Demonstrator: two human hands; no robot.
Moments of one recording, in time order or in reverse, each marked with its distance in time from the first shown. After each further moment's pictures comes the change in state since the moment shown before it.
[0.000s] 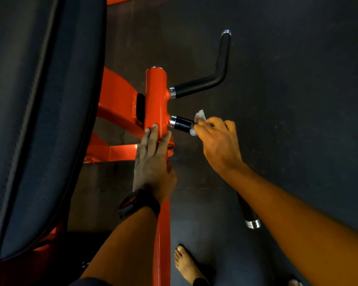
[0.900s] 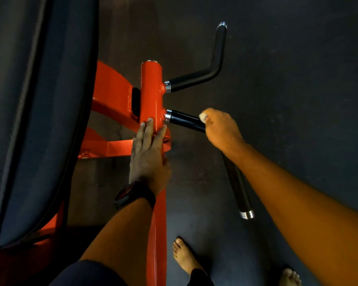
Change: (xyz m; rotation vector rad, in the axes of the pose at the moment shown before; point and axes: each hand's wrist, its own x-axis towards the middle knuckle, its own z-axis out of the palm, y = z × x) left_hand 0.000 -0.002 0.001 -0.019 0.024 0.013; right_hand 0.032 0.016 -0.017 0.302 -0.473 0.557
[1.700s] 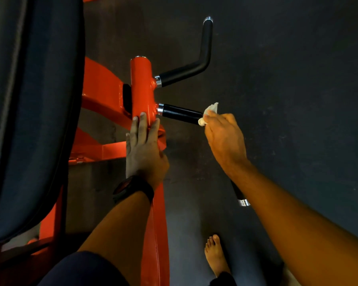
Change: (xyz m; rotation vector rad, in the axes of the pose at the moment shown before) left_hand -0.001 0.000 0.000 0.070 0.041 0.077; right_hand -0.054 0.029 0.032 -0.125 0.455 -0.229
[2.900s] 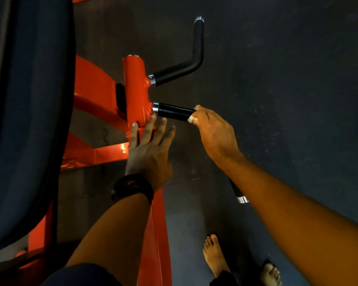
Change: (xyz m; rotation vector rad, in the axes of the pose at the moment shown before) left_hand 0.004 -0.006 0.012 0.357 -0.013 0.410; right_hand 0.005 -0.009 -0.001 0.026 -0.049 -0.032
